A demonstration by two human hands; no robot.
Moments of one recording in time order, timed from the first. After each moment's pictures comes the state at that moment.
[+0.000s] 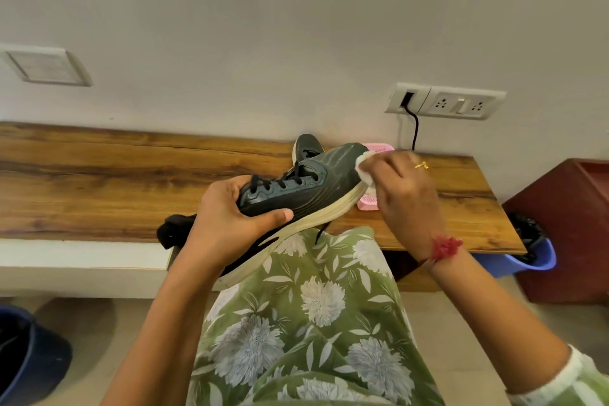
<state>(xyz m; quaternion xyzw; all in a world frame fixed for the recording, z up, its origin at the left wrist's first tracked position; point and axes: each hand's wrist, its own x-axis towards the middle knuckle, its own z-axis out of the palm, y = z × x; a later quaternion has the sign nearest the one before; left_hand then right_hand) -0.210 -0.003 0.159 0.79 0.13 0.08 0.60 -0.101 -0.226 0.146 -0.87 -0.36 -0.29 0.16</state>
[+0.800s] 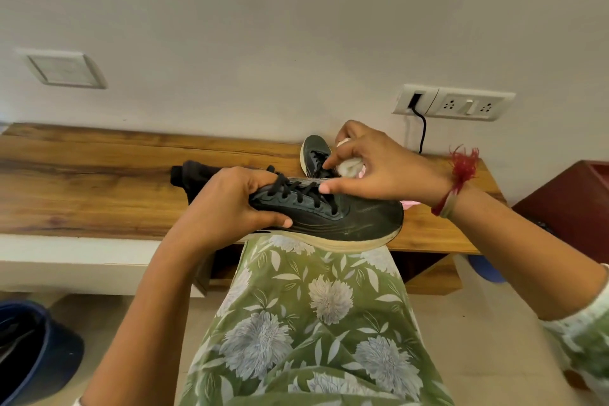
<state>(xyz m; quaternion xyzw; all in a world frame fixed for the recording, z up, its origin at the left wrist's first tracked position) -0.202 0.024 0.175 0.90 -0.05 0.03 0.44 -0.083 -0.181 0.208 -0.89 -0.40 0.10 0.21</state>
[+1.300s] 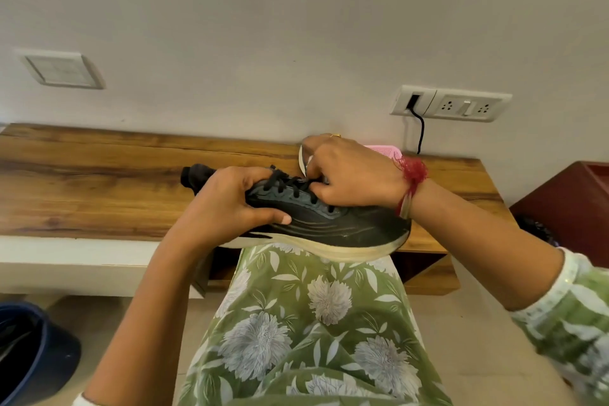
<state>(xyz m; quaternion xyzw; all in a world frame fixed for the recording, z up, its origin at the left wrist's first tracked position) -0.200 0.027 0.168 0.88 -0.04 0.04 0.48 -0.093 -0.143 0.206 -0.87 -0.48 0.06 0.05</state>
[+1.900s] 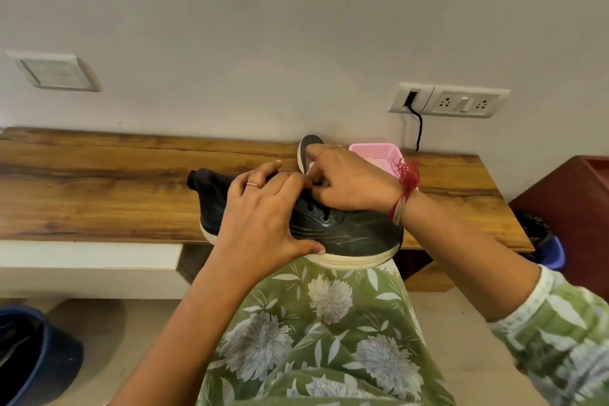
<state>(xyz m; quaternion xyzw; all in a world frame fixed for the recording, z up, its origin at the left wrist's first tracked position) -0.203 -0.017 0.140 0.97 -0.07 0.21 0.14 -0.086 -0.148 0.177 -0.89 -0.42 0.10 0.17</state>
